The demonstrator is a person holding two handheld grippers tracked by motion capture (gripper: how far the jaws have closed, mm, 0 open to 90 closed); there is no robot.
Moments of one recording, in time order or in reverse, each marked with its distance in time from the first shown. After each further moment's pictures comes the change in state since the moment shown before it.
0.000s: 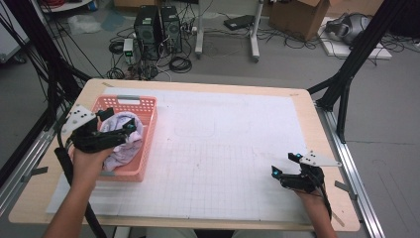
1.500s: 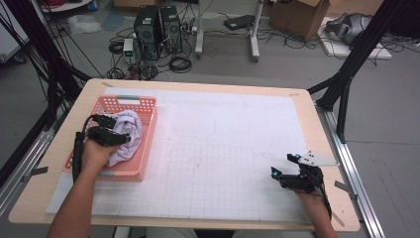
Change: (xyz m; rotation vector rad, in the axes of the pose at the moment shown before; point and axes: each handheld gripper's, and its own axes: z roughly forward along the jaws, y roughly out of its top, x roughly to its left) left arm 0.054 -0.067 0.079 0.653 0.218 0.019; right arm 0.000 -0.001 0.002 0.025 0.008 -0.009
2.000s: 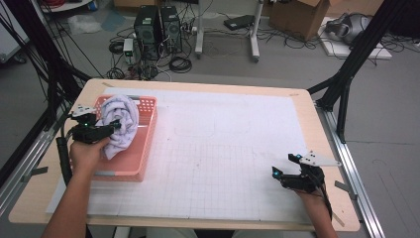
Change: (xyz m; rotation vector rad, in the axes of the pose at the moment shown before) left arm 0.020 -0.007 -0.045 -0.383 -0.090 -0.156; right arm -0.001 0.000 -0.003 -0.003 -0.009 0.012
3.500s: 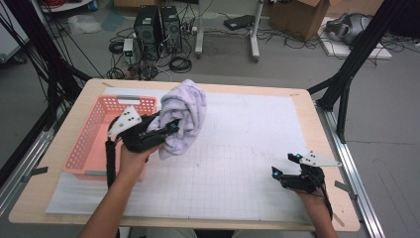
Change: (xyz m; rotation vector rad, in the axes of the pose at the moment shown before) left arm -0.161 0.019 -0.001 -0.379 -0.587 0.202; right arm 0.001 0.002 -0.001 -0.016 0.010 -0.017
